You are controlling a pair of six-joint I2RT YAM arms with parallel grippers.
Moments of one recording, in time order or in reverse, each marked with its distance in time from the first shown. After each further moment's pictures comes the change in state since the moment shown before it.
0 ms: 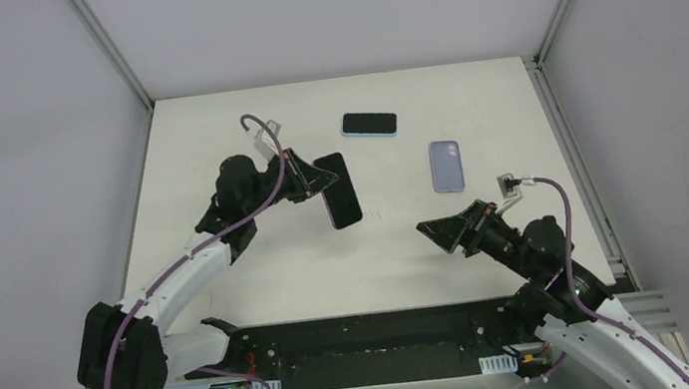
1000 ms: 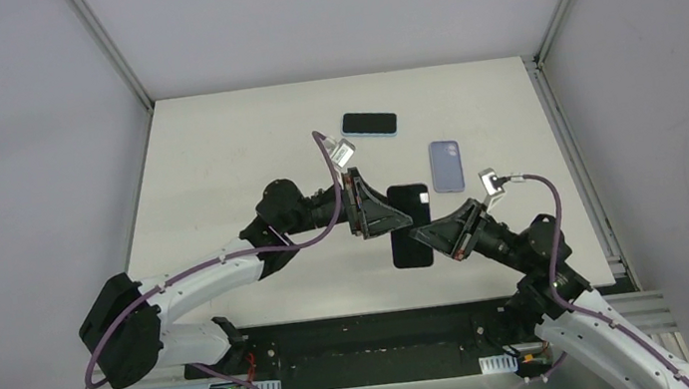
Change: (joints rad) left arm -0.383 0.071 0.089 0.175 0.039 0.077; right arm -0.037 0.095 -0.107 0.430 -0.280 0.071
